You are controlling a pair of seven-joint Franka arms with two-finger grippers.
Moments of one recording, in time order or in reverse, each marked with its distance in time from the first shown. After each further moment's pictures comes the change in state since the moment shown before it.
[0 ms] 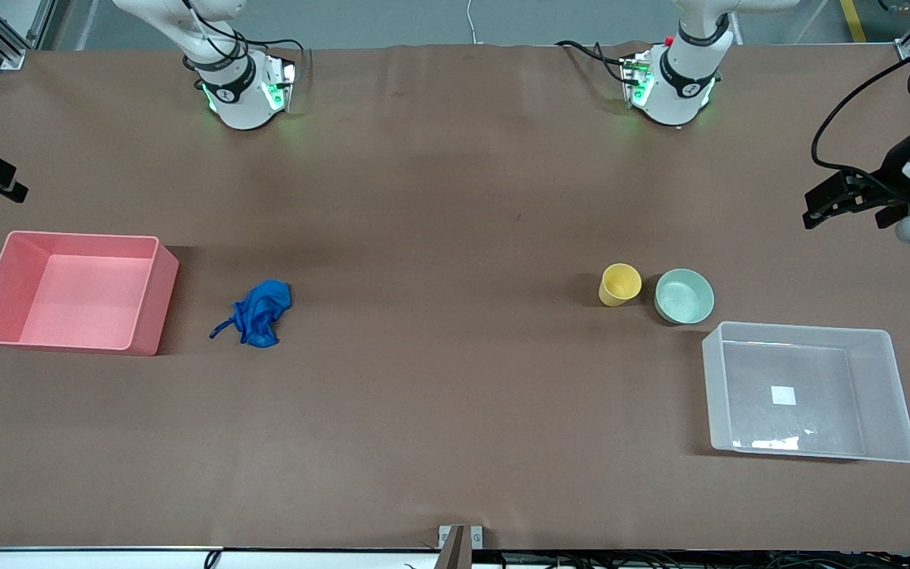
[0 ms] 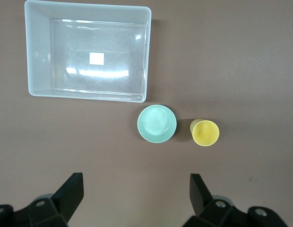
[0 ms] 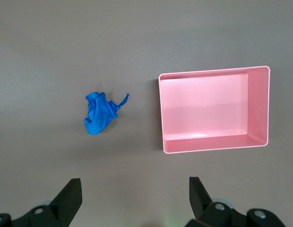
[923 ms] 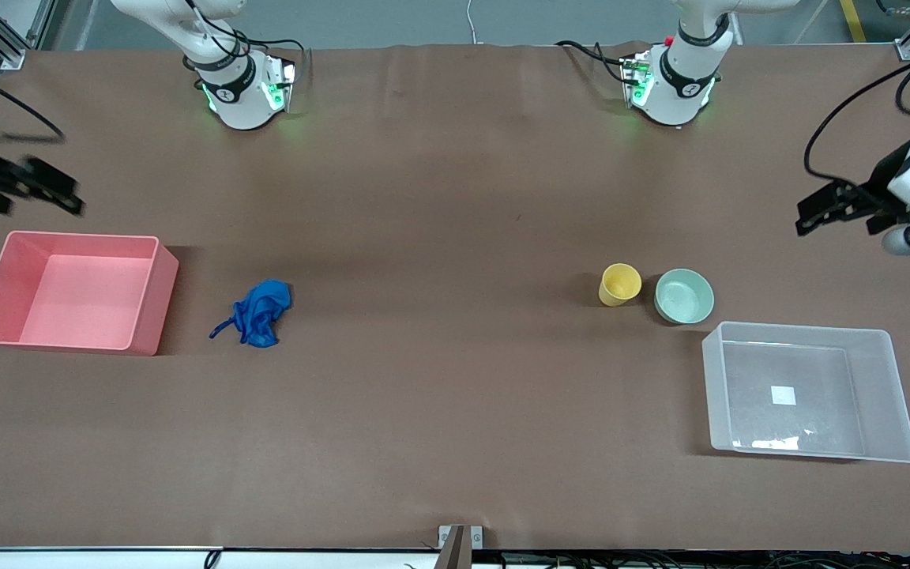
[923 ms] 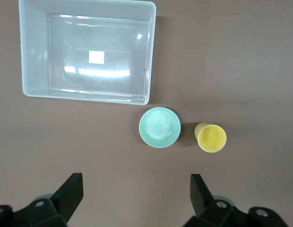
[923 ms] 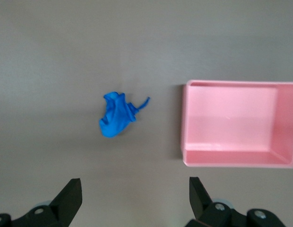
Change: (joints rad) left arm 0.013 -0.024 0.010 -0.180 0.000 0.175 0.000; right arm 0.074 0.043 0.075 -0.150 0.000 0.194 0.065
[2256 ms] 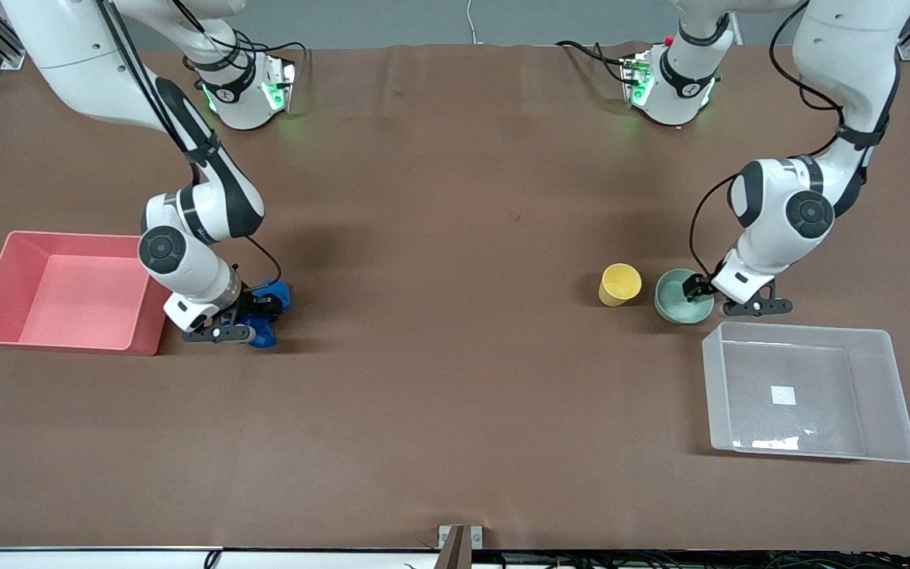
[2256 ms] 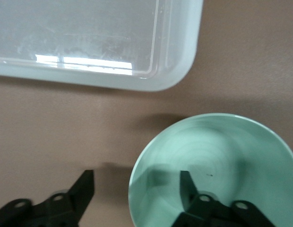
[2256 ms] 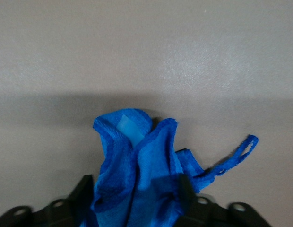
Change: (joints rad) left arm 0.014 0.328 0.009 -0.657 0.000 1.020 -0.001; right arm 0.033 0.405 0.084 -0.543 -0.141 0.963 0.137
